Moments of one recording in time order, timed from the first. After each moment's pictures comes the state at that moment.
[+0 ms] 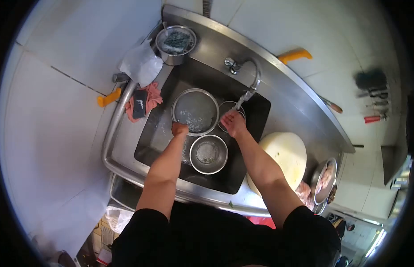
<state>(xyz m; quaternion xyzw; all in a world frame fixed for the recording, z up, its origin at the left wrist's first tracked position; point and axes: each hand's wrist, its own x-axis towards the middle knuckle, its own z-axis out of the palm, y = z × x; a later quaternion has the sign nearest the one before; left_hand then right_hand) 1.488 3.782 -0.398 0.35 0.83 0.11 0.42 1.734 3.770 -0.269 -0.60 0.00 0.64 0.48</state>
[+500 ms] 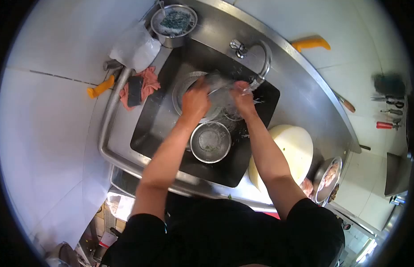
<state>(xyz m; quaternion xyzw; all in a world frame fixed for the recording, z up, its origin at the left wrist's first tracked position) 1.527 3.814 -0.211 0.76 0.54 0.27 0.25 1.751 3.797 -0.276 -0.68 -0.48 0.34 0.44</state>
